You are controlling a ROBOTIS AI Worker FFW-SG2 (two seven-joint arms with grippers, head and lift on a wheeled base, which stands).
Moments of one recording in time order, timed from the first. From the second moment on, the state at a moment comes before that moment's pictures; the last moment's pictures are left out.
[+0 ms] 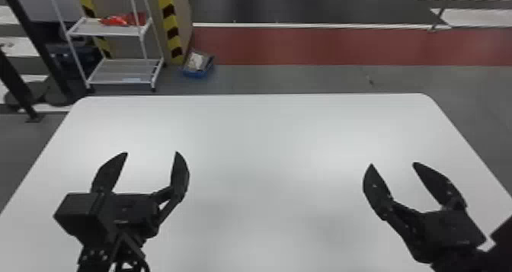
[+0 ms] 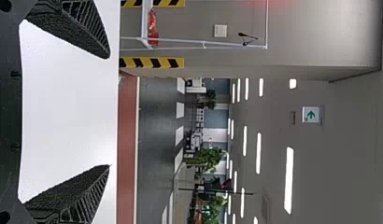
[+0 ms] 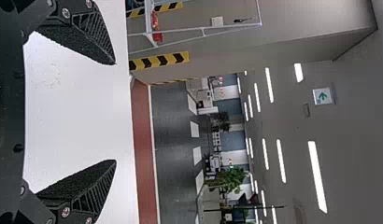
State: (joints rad) left arm 0.51 0.11 -0.08 -2.09 0.06 -0.03 0.15; right arm 0.64 0.00 -0.11 -2.25 -0.17 0.10 0.24
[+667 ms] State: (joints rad) left arm 0.51 0.11 -0.09 -2.09 0.06 -0.02 0.14; right arm 0.64 0.00 -0.11 -2.25 -0.18 0.10 0.24
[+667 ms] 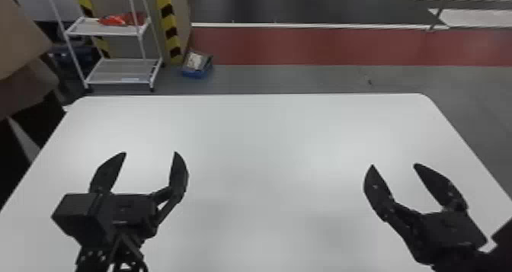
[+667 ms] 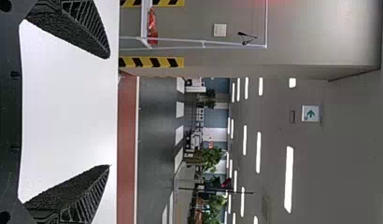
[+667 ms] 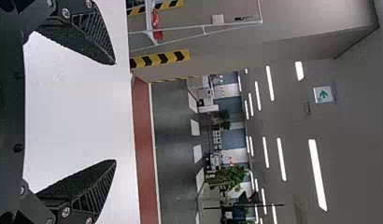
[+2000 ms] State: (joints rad) left arm 0.52 0.10 -0.09 -2.09 0.05 -0.03 0.15; right arm 0.64 0.00 -0.12 -2.25 -0.19 0.10 0.24
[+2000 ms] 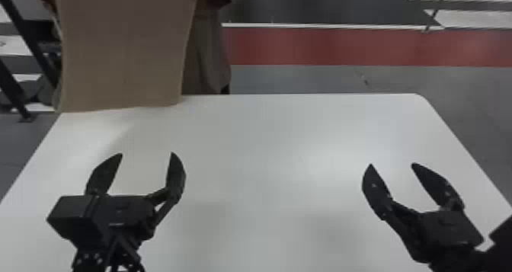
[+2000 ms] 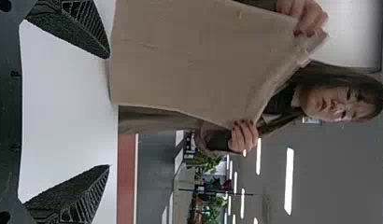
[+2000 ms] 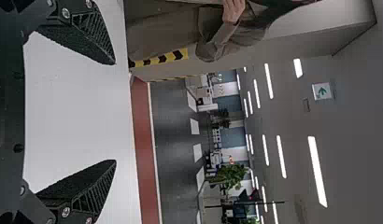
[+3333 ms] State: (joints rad) left arm 0.53 0.10 -0.10 -2.10 0.03 -0.03 0.15; right arm 0.64 0.00 -0.12 -2.25 -0.21 0.09 0.24
